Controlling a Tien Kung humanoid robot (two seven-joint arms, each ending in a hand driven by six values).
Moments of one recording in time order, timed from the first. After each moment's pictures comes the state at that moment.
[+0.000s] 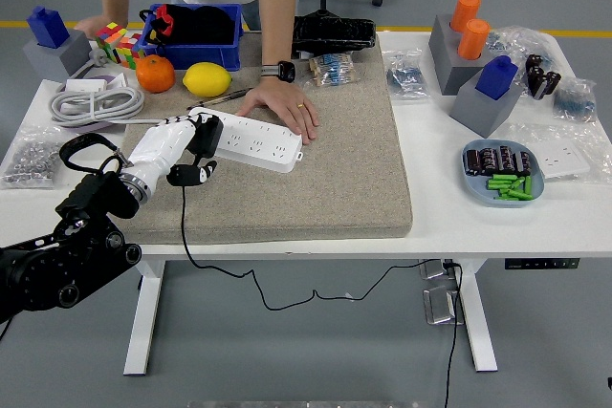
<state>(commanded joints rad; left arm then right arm) -0.67 0.35 -0.47 -0.96 1.60 0.41 0.12 0.04 -0.31 1.23 0.39 -1.14 -0.10 0.07</state>
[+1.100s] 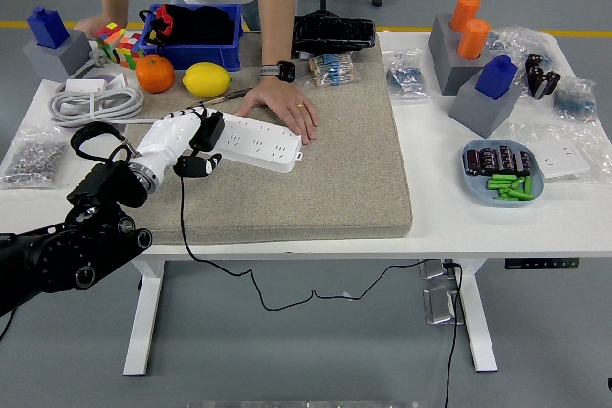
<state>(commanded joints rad) -0.73 0.29 -0.41 -0.84 1.50 0.41 0.10 0.04 -0.31 1.23 0.39 -1.14 -0.10 0.07</state>
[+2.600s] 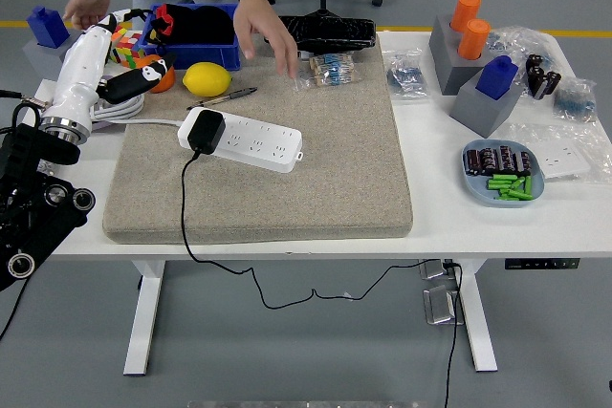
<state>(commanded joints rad) -0.50 0.38 -1.04 -1.18 1.65 0.46 0.07 0.04 -0.30 1.24 0.38 -1.15 -0.10 0.07</state>
